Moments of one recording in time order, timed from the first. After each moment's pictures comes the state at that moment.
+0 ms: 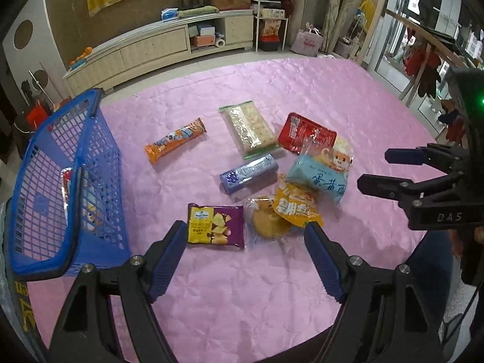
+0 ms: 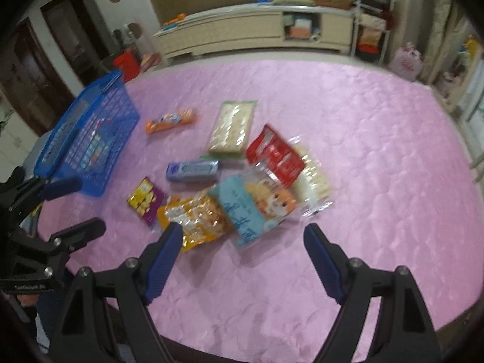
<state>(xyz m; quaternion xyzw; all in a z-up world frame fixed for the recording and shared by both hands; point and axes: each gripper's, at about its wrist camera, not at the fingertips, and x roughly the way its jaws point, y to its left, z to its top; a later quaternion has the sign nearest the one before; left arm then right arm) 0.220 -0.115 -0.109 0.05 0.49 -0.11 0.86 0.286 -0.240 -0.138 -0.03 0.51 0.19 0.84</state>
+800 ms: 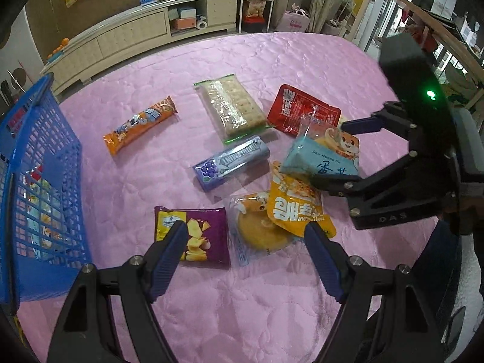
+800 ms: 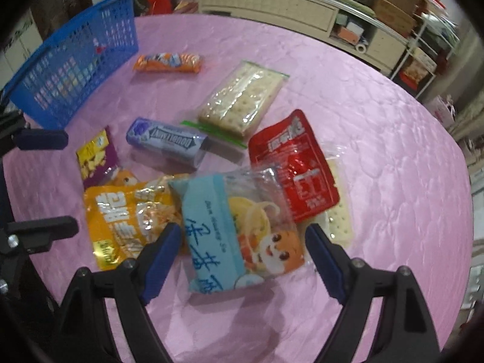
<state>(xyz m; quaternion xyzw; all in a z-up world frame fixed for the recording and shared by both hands) 0.257 -0.125 -0.159 0.05 0.52 -0.15 0.84 0.337 -0.202 -0.203 -0.19 0.53 0.25 0.79</state>
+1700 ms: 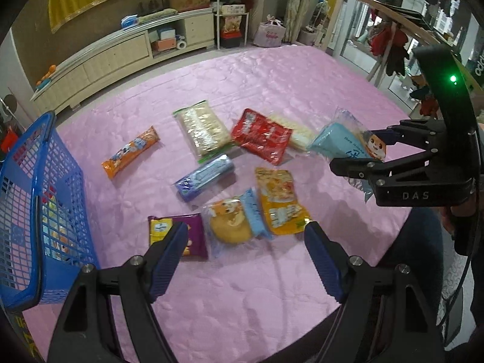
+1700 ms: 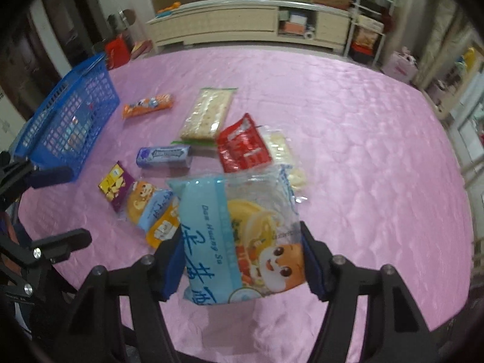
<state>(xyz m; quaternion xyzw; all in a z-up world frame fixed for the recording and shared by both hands) 0.223 -0.146 -0.111 0.08 0.49 -0.20 0.85 0.284 -0.264 -0.137 -0.06 0.52 0.15 0.84</state>
